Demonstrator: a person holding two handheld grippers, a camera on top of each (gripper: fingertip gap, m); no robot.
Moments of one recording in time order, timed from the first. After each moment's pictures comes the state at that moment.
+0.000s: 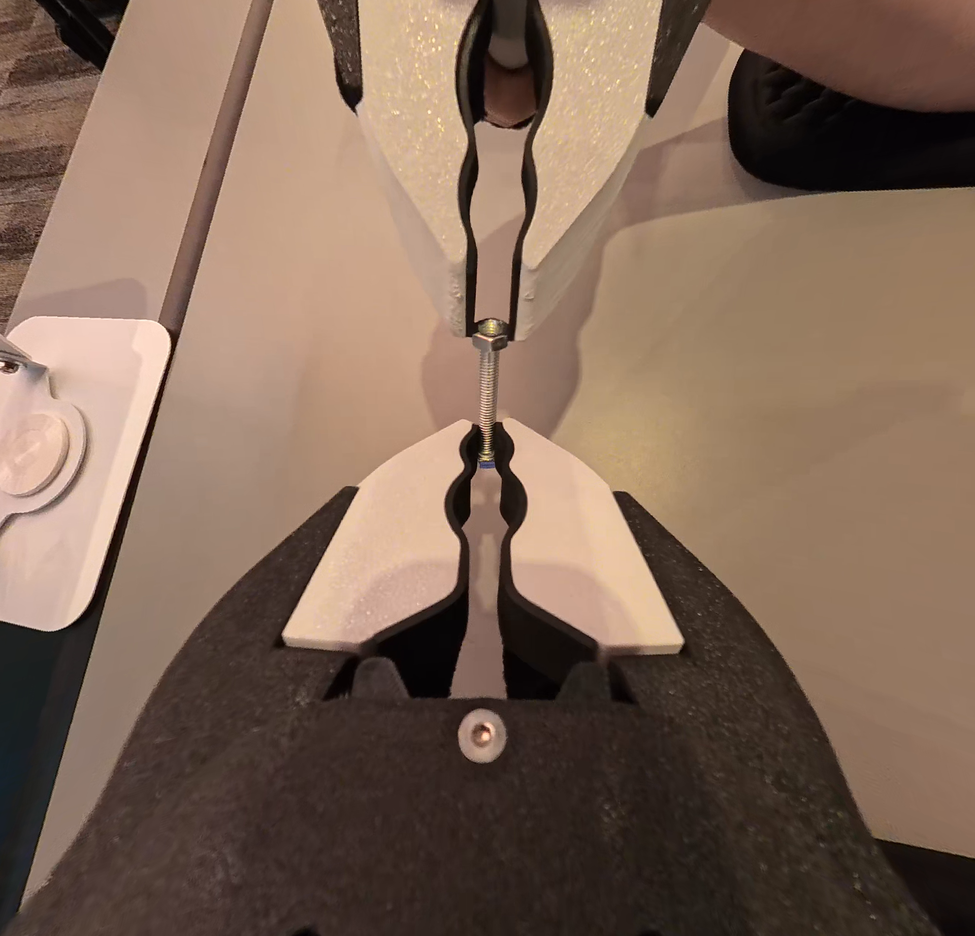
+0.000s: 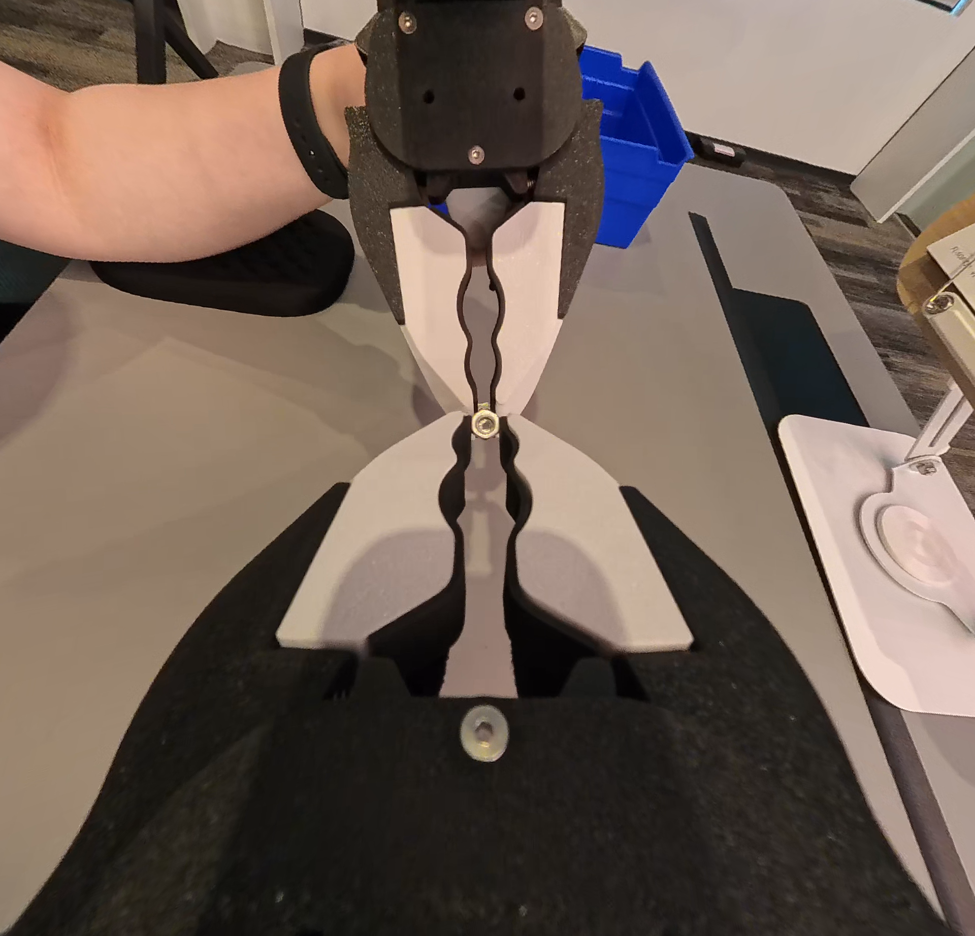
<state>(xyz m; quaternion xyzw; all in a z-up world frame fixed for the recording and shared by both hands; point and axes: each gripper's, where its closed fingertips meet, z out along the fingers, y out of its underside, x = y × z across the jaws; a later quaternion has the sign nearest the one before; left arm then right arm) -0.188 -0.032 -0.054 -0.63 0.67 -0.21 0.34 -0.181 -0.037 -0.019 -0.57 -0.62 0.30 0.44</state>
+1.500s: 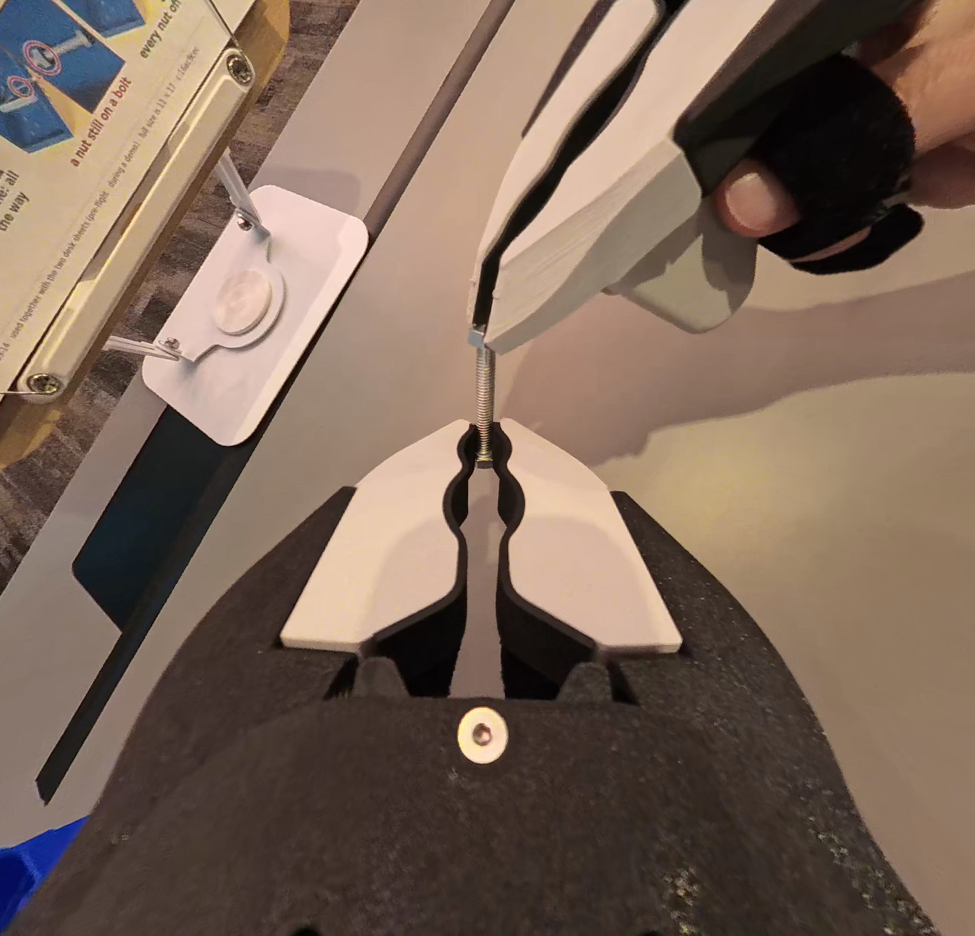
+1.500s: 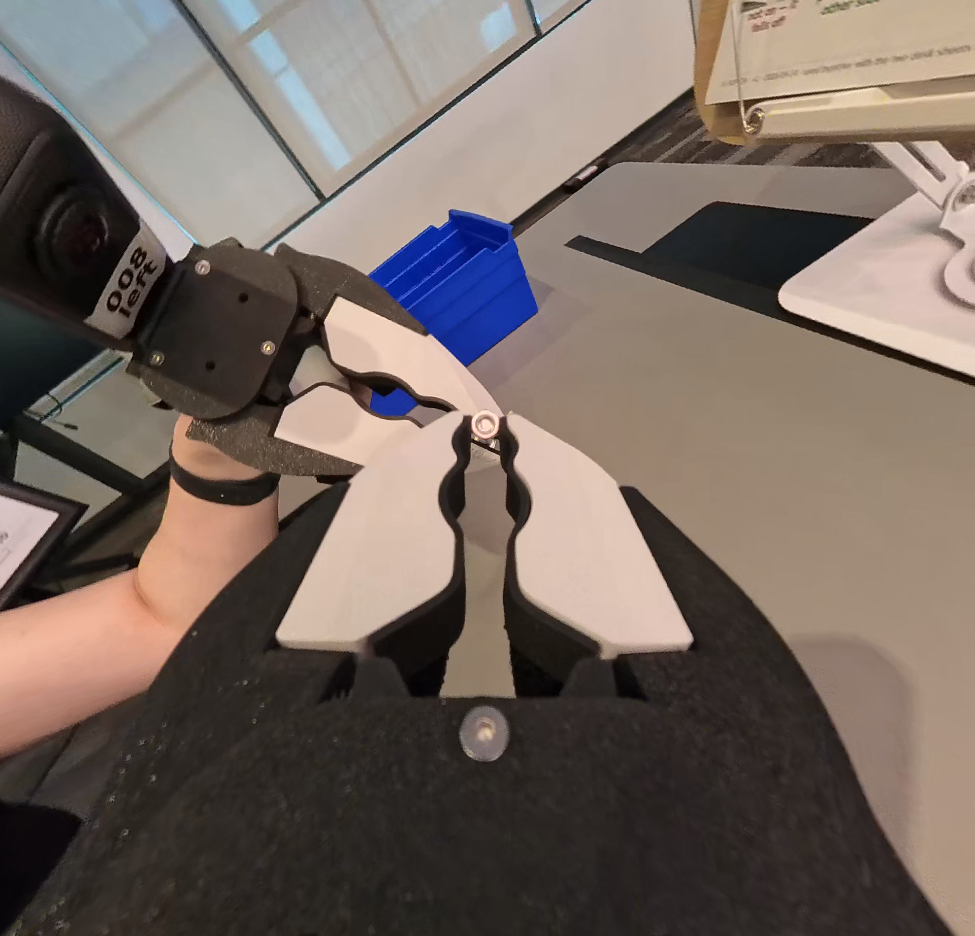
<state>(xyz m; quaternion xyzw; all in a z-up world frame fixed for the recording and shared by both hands) -0.206 0.016 -0.028 -0.74 0.53 -0.08 0.40 -0.196 0.015 0.005 -0.72 -0.27 0.48 0.42</state>
